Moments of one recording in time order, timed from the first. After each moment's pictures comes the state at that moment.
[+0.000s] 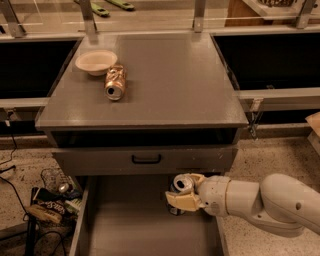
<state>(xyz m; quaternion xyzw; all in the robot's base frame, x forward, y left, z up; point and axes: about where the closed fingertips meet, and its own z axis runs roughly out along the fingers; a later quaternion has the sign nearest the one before) 0.437 -0.053 0.689 -0.36 0.76 0.34 0.42</state>
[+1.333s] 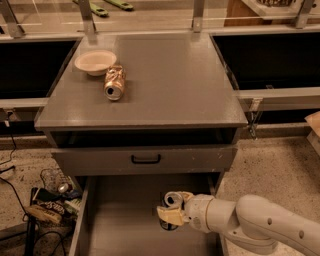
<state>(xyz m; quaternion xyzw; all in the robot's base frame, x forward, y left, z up) 0.433 -0.031 0.599 -0.31 0.81 0.32 0.39</state>
